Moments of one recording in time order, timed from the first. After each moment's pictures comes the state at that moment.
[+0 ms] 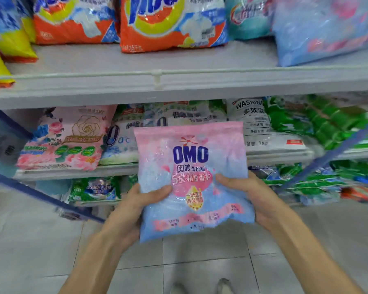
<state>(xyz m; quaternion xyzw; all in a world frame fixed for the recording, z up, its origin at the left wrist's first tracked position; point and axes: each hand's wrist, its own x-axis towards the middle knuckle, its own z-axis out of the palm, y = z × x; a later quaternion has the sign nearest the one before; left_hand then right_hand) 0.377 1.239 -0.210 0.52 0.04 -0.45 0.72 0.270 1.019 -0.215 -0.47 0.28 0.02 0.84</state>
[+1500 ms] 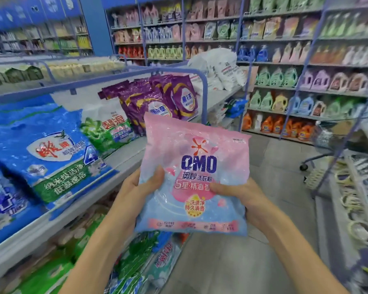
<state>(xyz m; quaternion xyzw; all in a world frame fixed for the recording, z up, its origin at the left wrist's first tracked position) -0.031 0.523 0.003 0.45 -0.41 -0.56 0.56 -0.271 0.485 -0.021 -0.46 0.39 -0.45 0.66</state>
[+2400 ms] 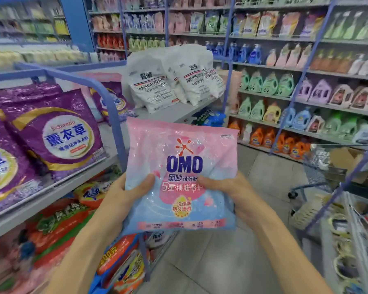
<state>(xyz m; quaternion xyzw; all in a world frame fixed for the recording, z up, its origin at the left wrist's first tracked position) -0.317 0.073 -0.019 0.47 -0.37 -0.56 0.57 -0.553 0.030 -0.008 -0.45 0.41 -0.45 0.66</state>
